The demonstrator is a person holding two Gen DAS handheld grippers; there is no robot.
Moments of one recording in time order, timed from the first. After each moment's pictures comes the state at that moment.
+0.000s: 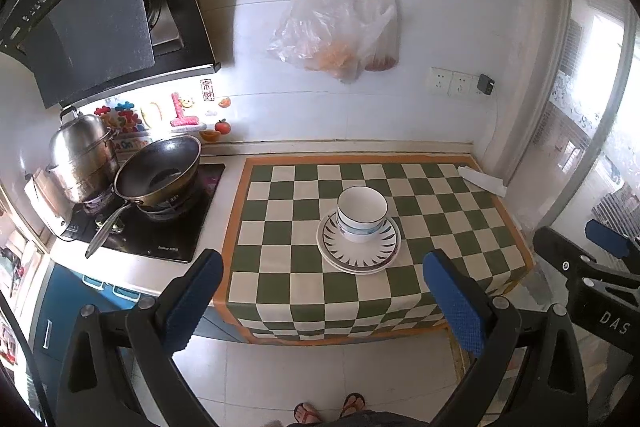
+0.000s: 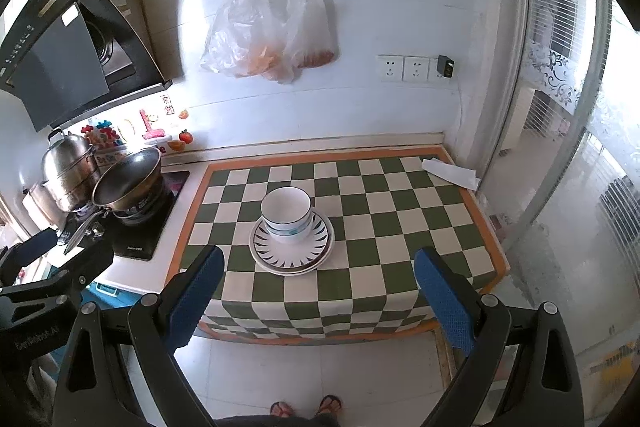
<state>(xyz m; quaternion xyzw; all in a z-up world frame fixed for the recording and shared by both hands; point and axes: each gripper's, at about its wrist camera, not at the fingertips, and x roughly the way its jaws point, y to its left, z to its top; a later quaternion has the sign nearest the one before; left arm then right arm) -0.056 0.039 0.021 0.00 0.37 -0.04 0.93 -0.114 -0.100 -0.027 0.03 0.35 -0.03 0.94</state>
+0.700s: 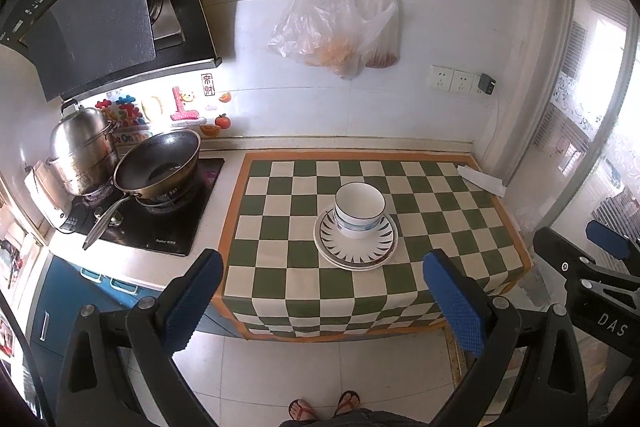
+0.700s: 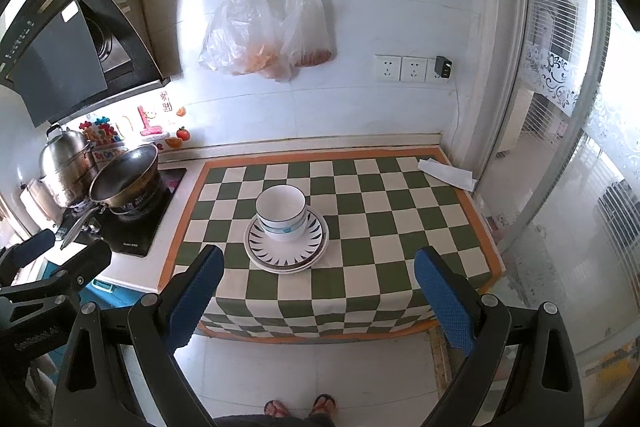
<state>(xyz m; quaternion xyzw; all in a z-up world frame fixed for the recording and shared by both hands) -0.057 0.035 0.017 -0.01 0.38 -0.04 0.92 -0.119 -0.105 -0.028 0.02 0.35 -0.04 0.94</state>
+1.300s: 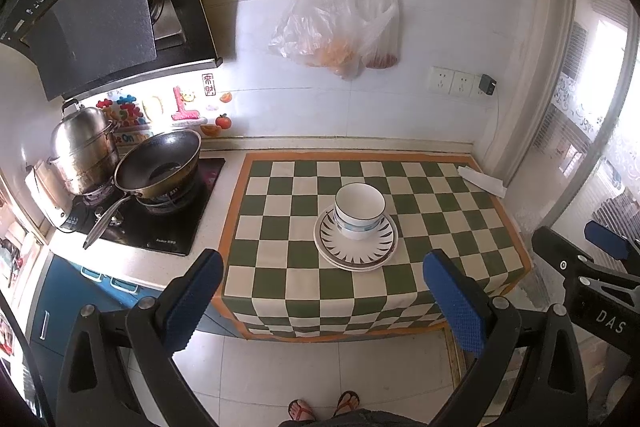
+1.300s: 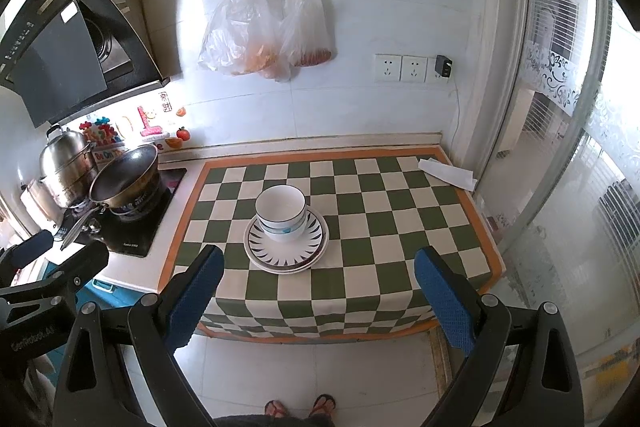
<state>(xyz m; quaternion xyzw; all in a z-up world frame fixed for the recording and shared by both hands) -0.059 0.030 0.020 -0.01 0.38 -0.03 0.93 -0.115 -0.109 -0.028 0.03 0.35 -0.03 0.94</state>
